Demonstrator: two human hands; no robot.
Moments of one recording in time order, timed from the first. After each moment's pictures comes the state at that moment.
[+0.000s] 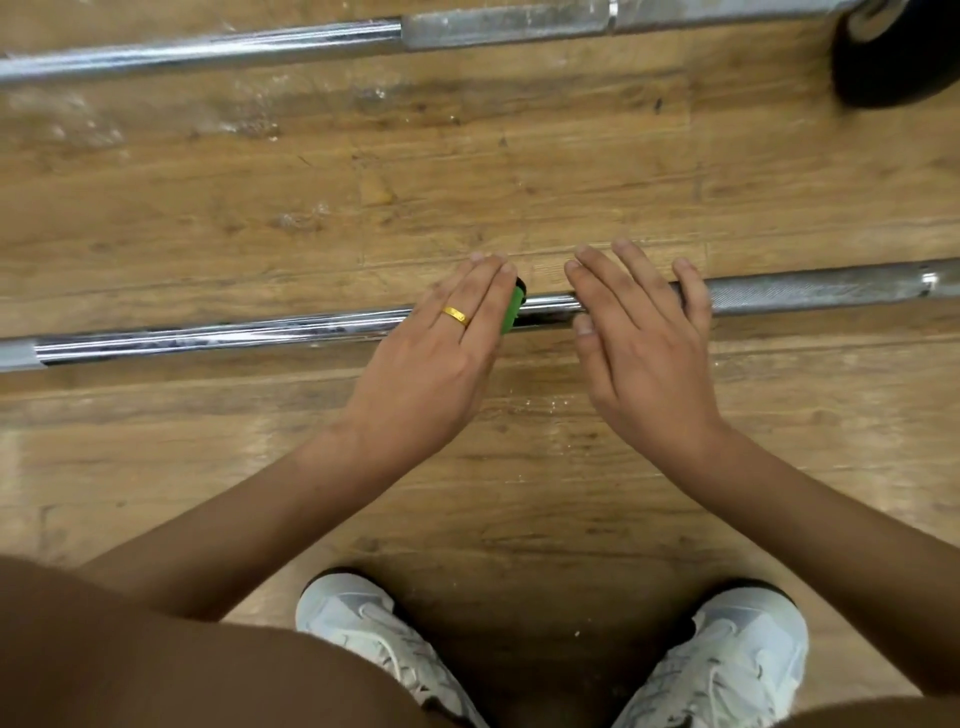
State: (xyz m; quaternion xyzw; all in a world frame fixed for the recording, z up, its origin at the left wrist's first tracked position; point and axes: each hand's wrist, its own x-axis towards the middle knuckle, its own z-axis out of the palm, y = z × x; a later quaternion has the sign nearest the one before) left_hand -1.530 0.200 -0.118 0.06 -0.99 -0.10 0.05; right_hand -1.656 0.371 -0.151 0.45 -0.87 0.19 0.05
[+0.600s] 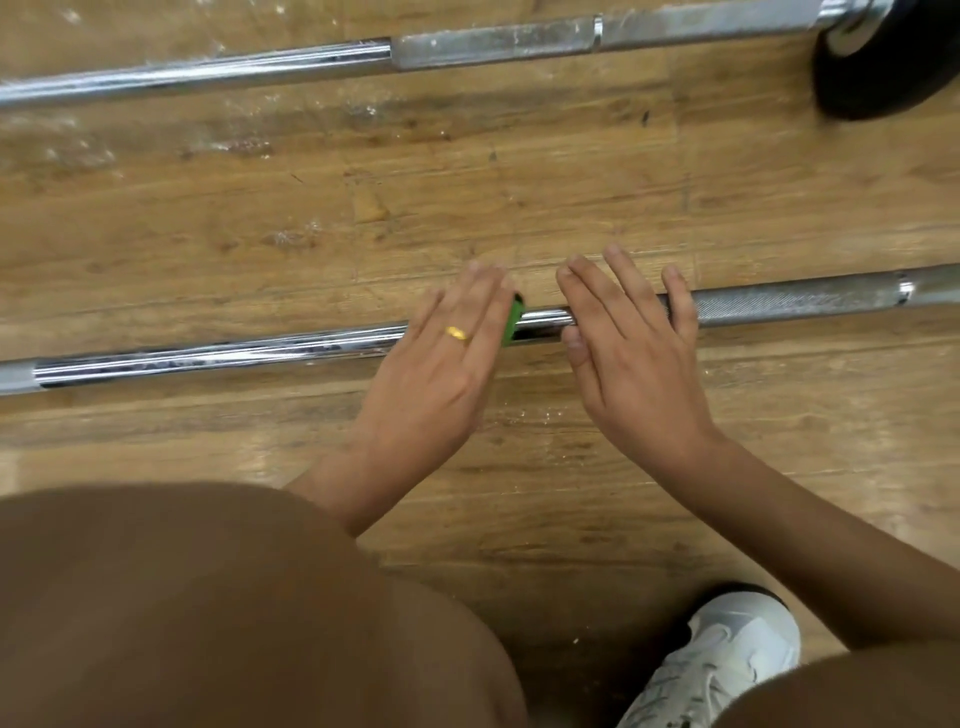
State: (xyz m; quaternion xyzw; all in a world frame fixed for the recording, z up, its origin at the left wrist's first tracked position) left_hand -1.534 0.202 -0.122 0.07 -0.99 -0.10 0.07; right_hand -1.662 0.369 -0.149 0.45 -0.88 0.15 0.03
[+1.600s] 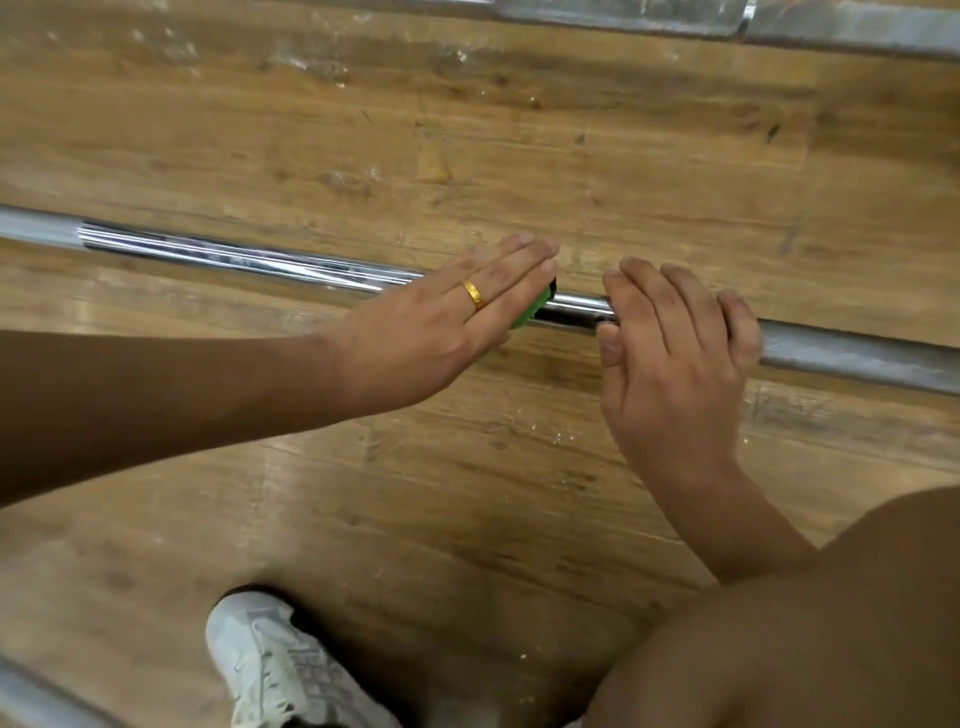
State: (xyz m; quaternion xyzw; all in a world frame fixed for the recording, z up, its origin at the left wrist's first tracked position) left_hand -1.556 0.144 -0.122 -0.06 -1.00 -0.08 -0.02; right_hand -1.695 0.350 -0.167 0.48 -0.85 0.19 0.10
